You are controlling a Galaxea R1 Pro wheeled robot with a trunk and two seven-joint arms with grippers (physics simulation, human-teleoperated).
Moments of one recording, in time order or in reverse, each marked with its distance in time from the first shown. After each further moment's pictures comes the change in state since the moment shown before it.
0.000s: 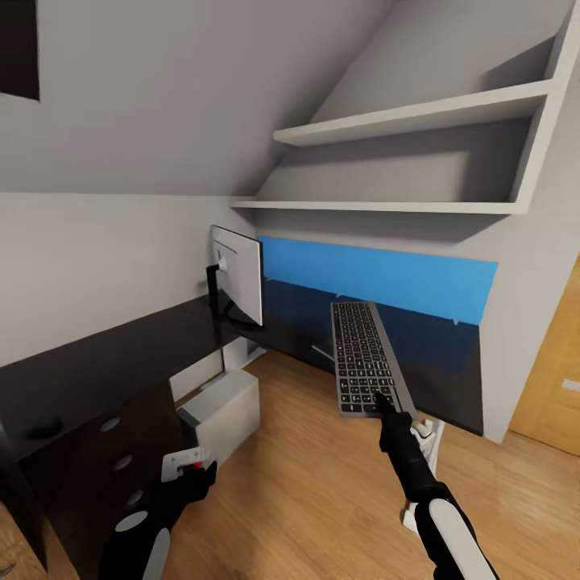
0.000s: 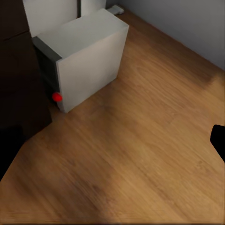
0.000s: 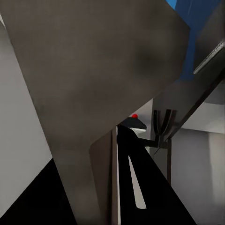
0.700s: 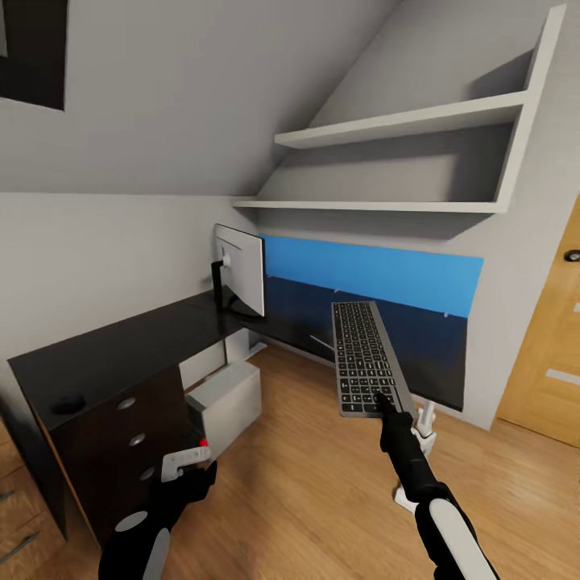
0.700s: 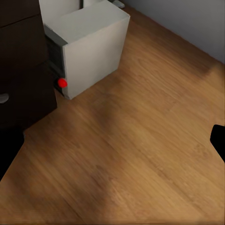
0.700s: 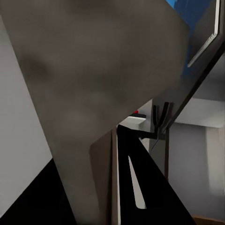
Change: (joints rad) left arm 0.000 0.000 0.000 0.000 0.000 0.000 0.000; right arm 0.000 0.000 -0.002 -0.002 0.001 -0.001 0.001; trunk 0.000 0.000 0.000
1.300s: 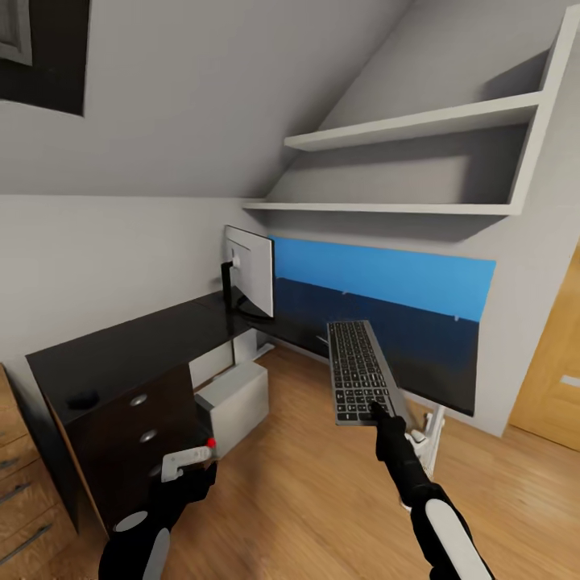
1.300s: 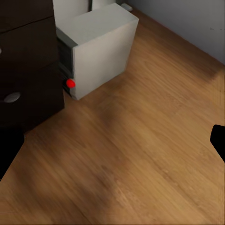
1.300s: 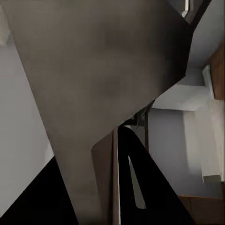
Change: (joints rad) left arm 0.000 0.000 0.000 0.000 0.000 0.000 0.000; right arm 0.000 0.009 0.013 0.004 -0.002 0.002 -0.124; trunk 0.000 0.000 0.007
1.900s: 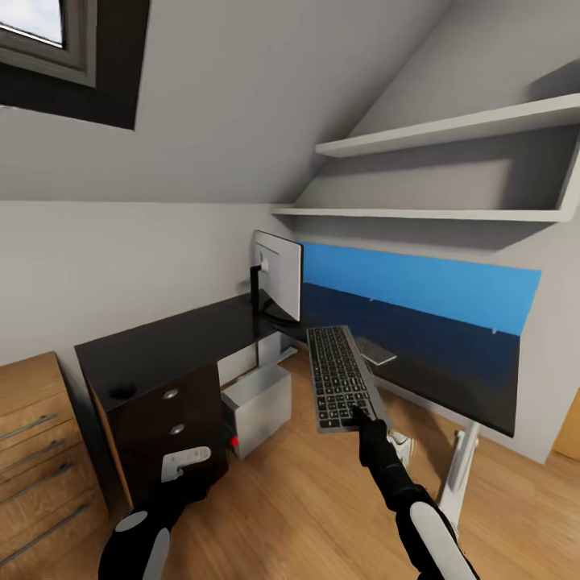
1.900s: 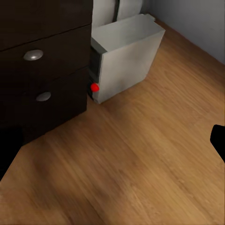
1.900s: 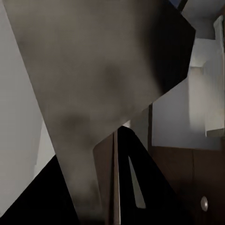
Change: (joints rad) left arm 0.000 0.000 0.000 0.000 -0.001 0.000 0.001; right arm 0.000 0.002 0.092 0.004 -0.001 0.000 -0.028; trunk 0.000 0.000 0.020
